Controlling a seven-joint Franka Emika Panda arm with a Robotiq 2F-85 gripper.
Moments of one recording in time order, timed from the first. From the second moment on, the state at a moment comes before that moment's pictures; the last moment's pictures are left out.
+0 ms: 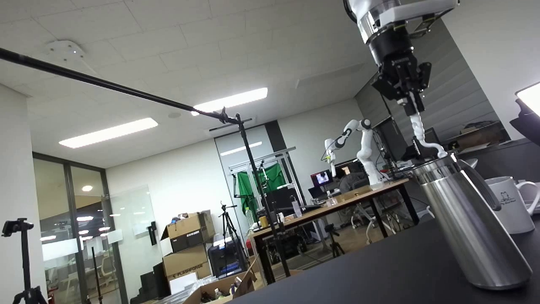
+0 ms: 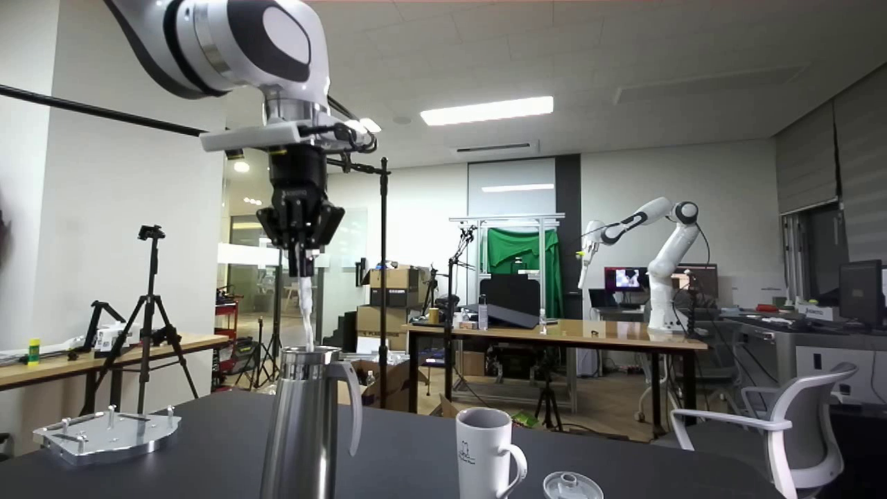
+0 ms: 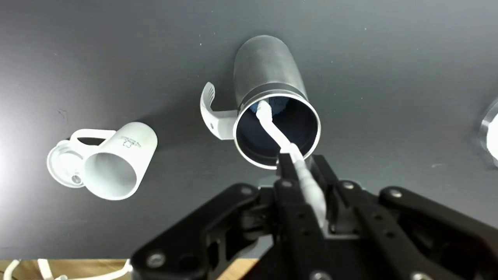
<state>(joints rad) 0.08 -0.28 0.06 -2.42 0.04 2.26 0.00</state>
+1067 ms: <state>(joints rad) 0.07 -0.36 0.11 -2.26 -0.12 1.97 0.03</state>
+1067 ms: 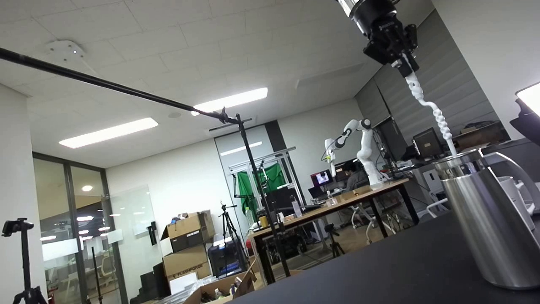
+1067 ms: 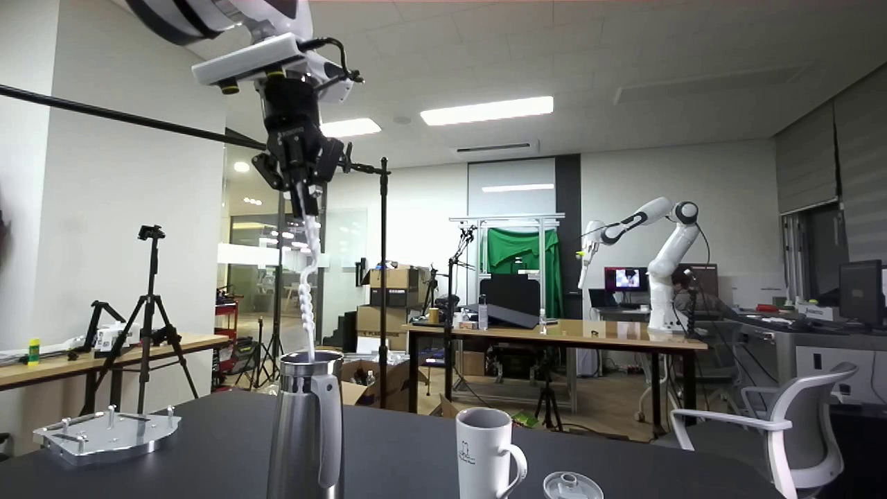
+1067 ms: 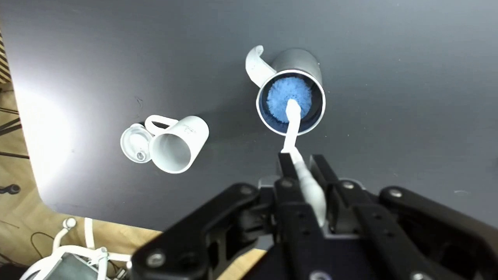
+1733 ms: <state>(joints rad) 0.05 -0.15 0.07 -2.34 -0.05 2.16 0.03</state>
